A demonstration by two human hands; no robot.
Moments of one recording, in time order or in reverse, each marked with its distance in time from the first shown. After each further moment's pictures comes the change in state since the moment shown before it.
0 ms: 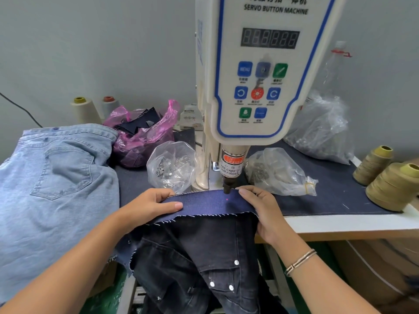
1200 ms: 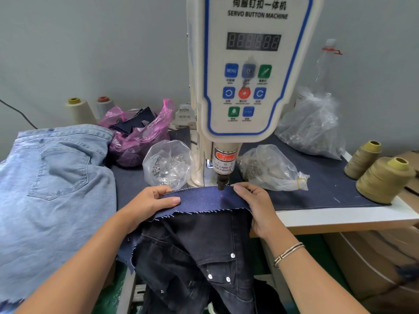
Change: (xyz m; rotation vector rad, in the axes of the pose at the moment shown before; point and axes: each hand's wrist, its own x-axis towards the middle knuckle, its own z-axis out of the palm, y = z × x) left_hand 0.005 -0.007 0.011 -0.235 0.101 -0.019; right_hand 0.004 0.008 -0.004 0.014 0.002 -0.027
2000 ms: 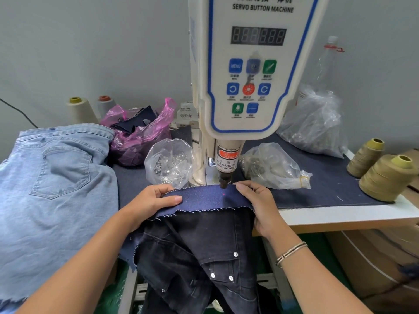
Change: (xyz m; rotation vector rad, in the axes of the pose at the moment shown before) left_hand 0.001 -0.002 -0.003 0.002 -0.016 -0.003; right_hand 0.001 0.001 0.000 -0.002 0.021 0.002
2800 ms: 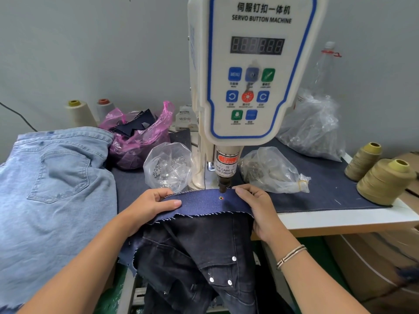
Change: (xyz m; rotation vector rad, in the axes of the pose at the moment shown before) left_hand -0.002 0.005 0.003 0.010 -0.011 0.006; right_hand -0.005 -0.004 0.001 0.005 -0.018 0.000
